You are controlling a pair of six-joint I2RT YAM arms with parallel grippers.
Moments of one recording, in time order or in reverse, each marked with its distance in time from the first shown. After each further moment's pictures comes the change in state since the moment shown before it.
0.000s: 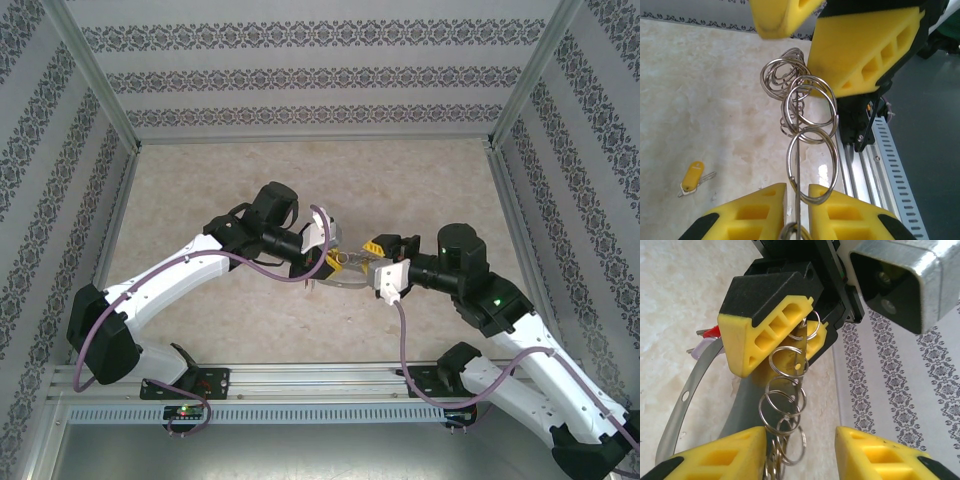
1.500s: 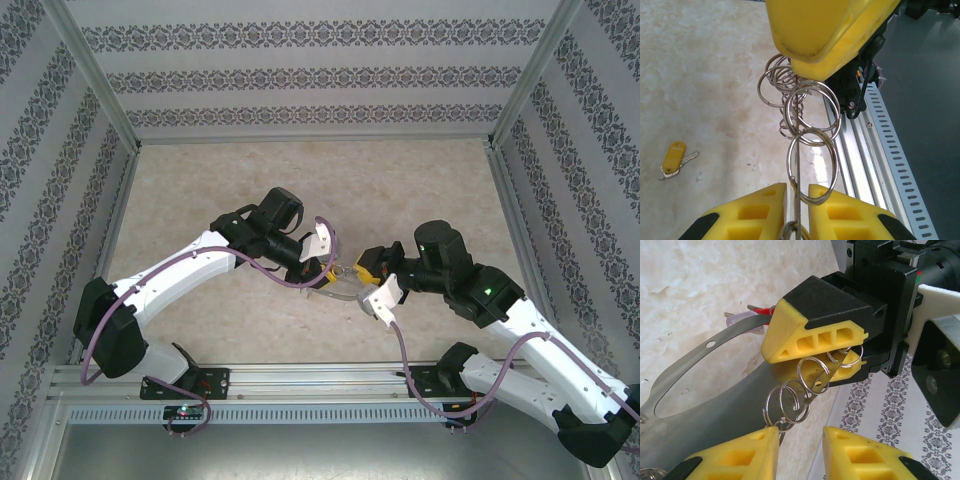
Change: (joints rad) left arm 0.000 0.044 0.016 -0.140 0.013 0.159; right arm 0.118 0.105 0.084 -0.169 0.074 -0.444
